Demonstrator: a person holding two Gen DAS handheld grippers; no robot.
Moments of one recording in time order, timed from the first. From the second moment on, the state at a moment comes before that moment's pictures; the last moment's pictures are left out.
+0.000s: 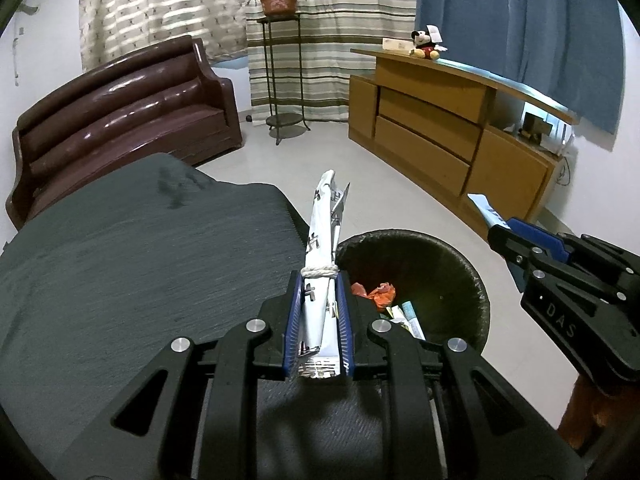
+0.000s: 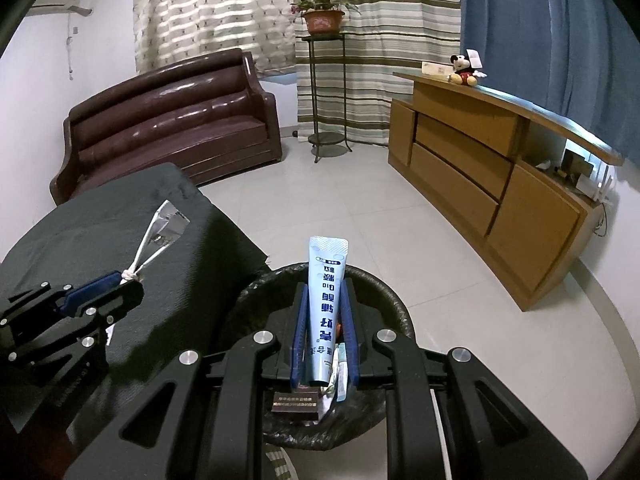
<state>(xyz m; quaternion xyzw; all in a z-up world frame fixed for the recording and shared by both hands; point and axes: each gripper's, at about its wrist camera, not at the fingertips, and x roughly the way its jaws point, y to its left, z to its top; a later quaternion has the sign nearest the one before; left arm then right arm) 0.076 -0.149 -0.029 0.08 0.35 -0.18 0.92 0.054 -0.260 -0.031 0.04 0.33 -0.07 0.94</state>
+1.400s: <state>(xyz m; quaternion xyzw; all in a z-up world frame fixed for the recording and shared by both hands) 0.109 -0.169 -0.045 0.08 0.37 -0.17 0.91 0.073 -0.283 -0.051 0.08 0.34 -0.09 0.93</state>
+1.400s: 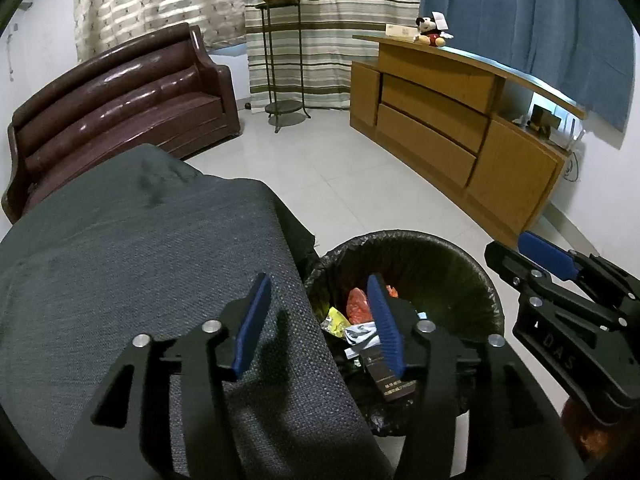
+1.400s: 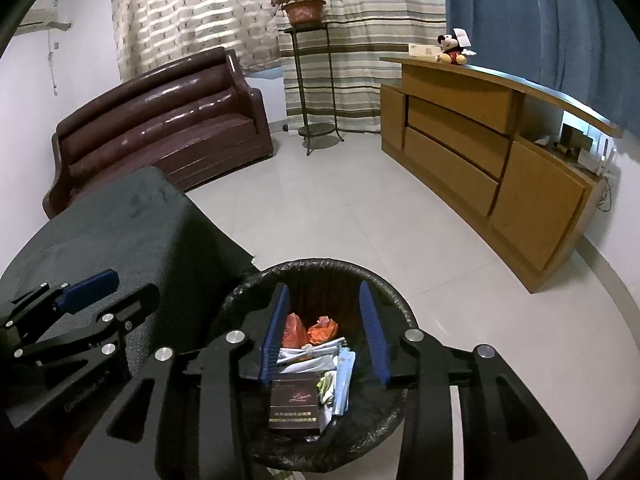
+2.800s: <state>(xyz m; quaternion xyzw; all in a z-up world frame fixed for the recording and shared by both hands) 0.008 -0.087 0.015 0.05 0.29 -0.11 0.95 -0.007 -0.242 -0.007 0.04 0.30 -0.09 0.95</state>
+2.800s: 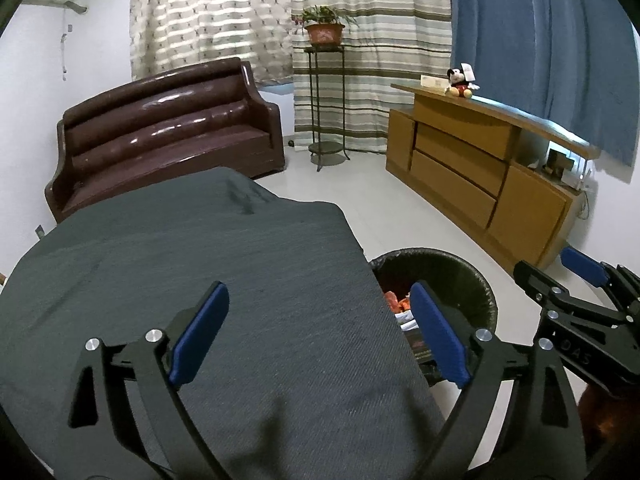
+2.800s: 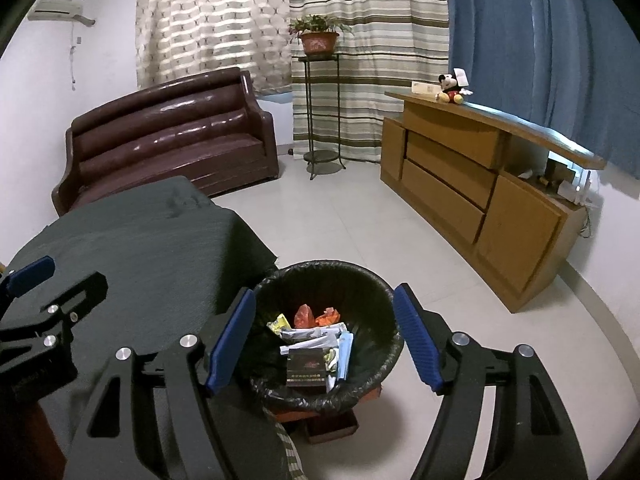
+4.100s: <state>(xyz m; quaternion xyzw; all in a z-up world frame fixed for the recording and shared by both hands) -0.010 -0.078 0.030 0.04 0.28 -0.11 0.95 -0.028 -0.233 0.007 0.04 0.27 -0.09 0.96</state>
